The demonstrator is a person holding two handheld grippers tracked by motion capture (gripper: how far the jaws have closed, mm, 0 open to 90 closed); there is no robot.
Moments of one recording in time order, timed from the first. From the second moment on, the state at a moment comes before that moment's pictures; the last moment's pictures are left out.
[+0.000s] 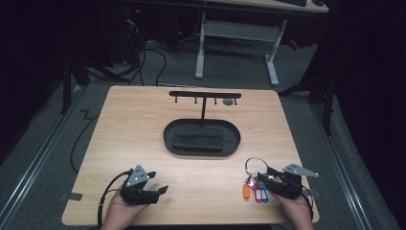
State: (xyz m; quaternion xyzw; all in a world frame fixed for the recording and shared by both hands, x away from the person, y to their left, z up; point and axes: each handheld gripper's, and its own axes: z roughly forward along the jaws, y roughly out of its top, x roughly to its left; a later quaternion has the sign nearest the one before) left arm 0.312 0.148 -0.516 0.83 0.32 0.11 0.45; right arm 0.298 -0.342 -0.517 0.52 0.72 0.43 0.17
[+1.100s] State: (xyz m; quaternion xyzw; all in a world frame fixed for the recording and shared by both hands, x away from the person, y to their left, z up) left arm 0.304 0.131 -0.516 0.84 0.26 0.10 0.46; right arm 0.397 -0.262 -0.478 0.50 0.86 0.09 0.04
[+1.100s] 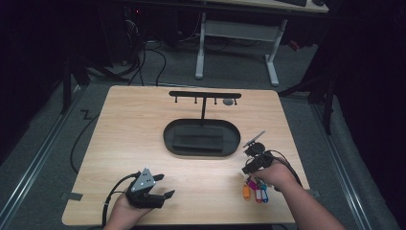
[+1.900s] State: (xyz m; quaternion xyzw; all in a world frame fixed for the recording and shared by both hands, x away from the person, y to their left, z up) left arm 0.288 0.119 -0.517 0.87 0.19 0.11 0.44; right arm 0.437 -0.254 -0.488 0.56 0.83 -0.01 -0.02
